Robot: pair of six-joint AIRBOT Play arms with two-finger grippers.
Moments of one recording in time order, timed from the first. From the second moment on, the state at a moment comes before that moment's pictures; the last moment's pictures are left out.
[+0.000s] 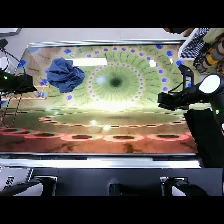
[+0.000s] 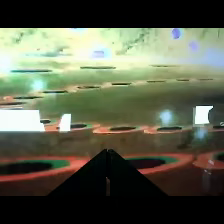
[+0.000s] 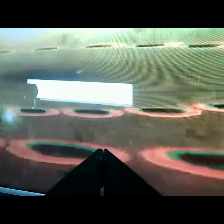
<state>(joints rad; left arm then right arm) 0.07 -1.31 1.69 1.31 -1.57 -1.55 0.01 -1.19 1.27 -1.25 1.33 1.64</state>
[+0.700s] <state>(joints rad) 0.07 -1.31 1.69 1.31 -1.57 -1.54 0.01 -1.19 1.27 -1.25 1.33 1.64</state>
